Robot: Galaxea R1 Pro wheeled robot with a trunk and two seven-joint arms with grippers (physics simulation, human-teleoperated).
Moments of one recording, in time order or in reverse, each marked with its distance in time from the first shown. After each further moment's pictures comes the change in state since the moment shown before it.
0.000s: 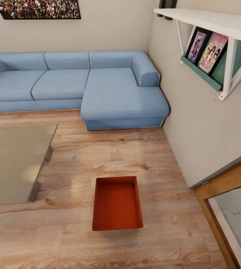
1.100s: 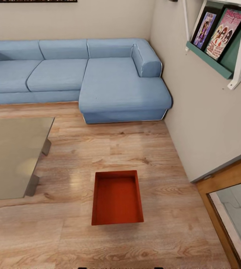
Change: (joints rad) left arm 0.000 0.000 0.000 0.000 0.000 0.000 0.000; right arm 0.000 0.000 0.000 0.000 0.000 0.001 0.000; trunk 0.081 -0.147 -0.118
